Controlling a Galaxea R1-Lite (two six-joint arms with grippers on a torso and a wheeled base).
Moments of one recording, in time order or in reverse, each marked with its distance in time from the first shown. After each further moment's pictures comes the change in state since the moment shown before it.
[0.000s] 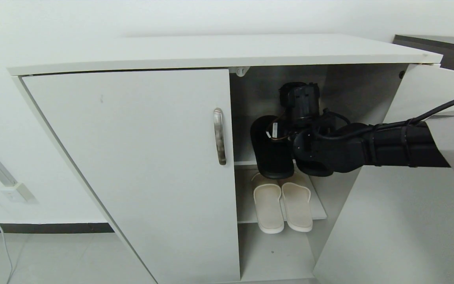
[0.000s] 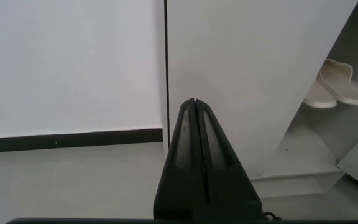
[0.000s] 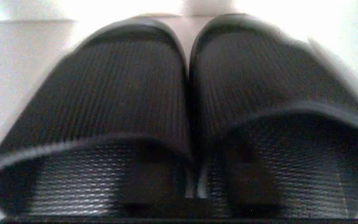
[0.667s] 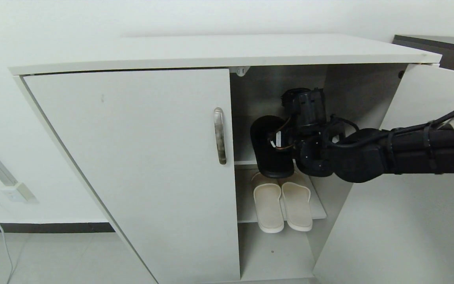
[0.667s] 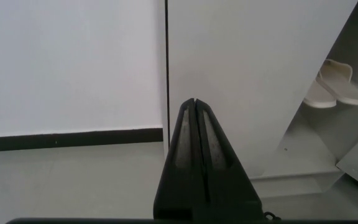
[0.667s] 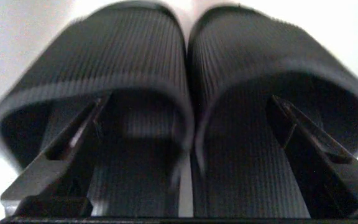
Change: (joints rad) left arm 0.000 0.000 0.000 0.000 0.001 -0.002; right arm 0.030 -0.092 0.160 -0.010 -0.002 -0.001
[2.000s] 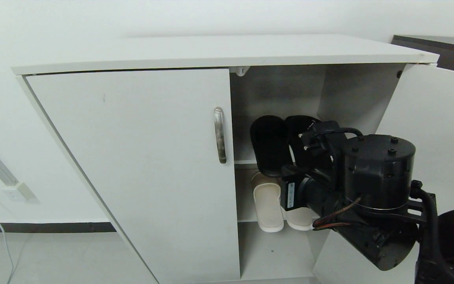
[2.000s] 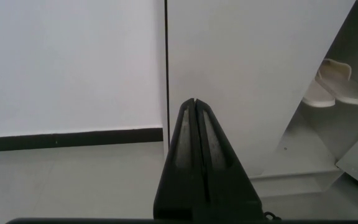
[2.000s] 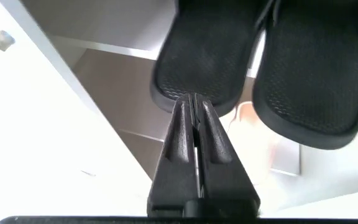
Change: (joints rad) left arm 0.000 0.000 0.000 0.000 -0.002 0.001; right arm 0.241 -0.352 0.690 -0.445 0.110 -0.001
